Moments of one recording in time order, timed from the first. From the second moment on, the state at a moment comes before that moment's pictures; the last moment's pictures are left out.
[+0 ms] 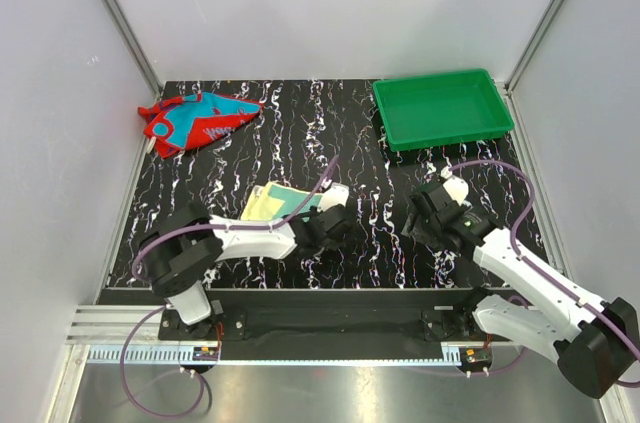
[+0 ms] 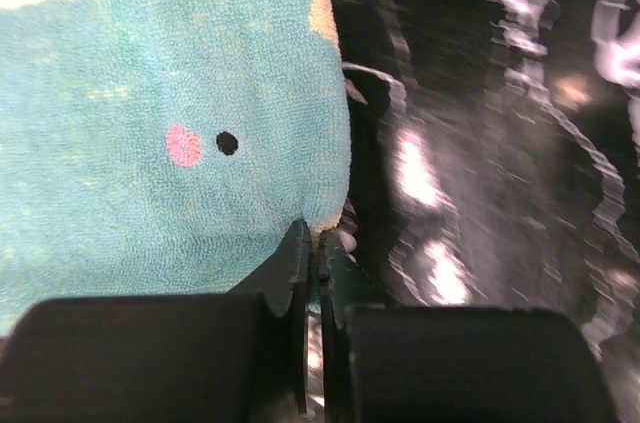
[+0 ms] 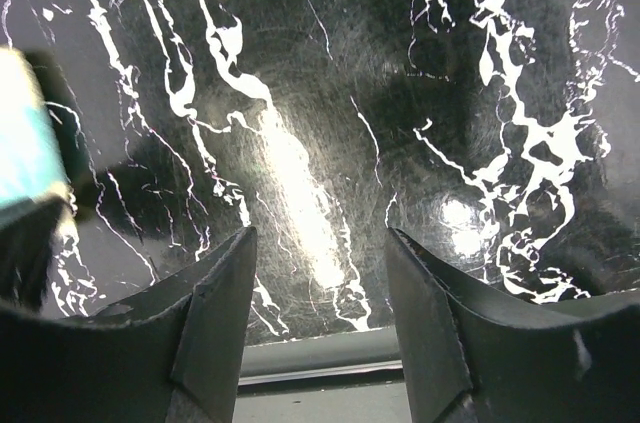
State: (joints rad) left arm -1.08 1.71 0.89 -0.19 -0.53 -0.58; right arm 0.62 0.97 0.71 -0.79 0.32 0.93
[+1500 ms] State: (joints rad) left arm -0.80 1.38 0.13 0.80 0.18 -1.35; right arm 0.63 1.04 0.68 -0.34 -0.21 0.85
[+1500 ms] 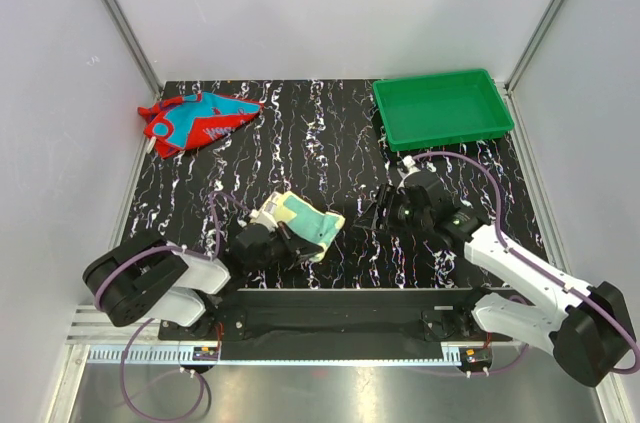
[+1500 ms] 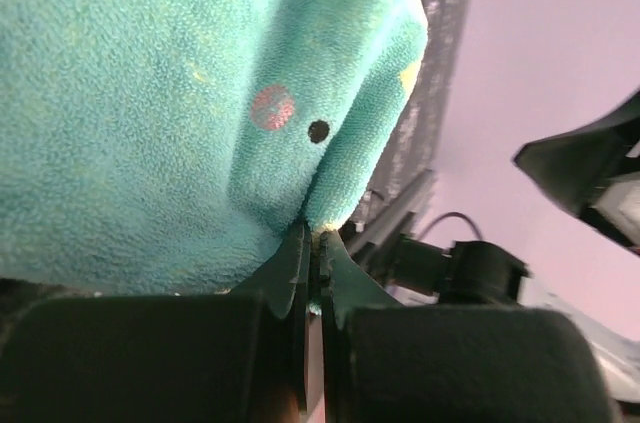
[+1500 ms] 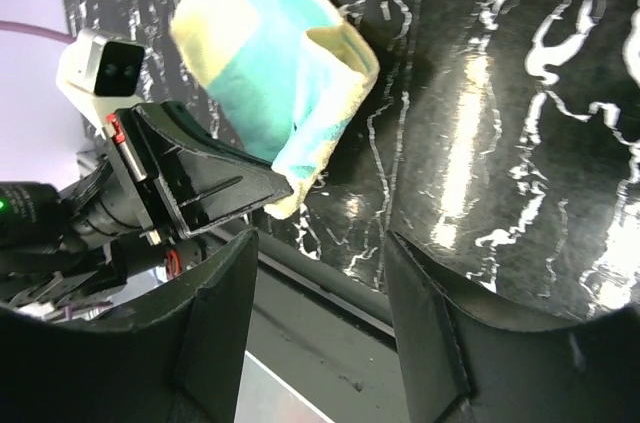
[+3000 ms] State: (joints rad) left arm -0.75 1.91 0.05 1.47 0.22 -1.64; right arm 0.80 1.58 0.85 0.04 -0.25 0.81
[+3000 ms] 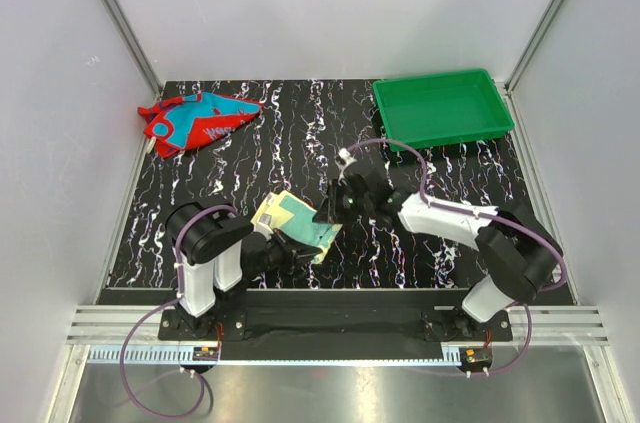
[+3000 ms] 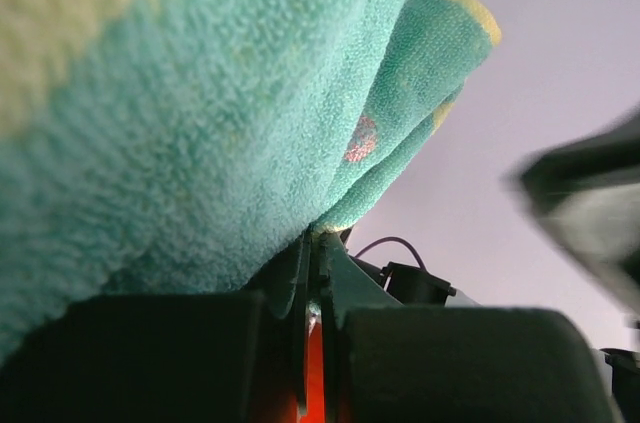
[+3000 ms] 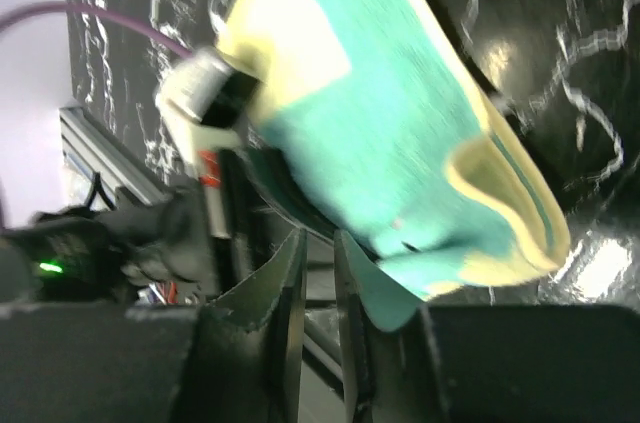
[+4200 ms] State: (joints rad) left arm -0.75 1.86 0.07 1.38 0.23 -1.65; right arm 0.59 1.76 1.06 -0.49 0.07 0.59
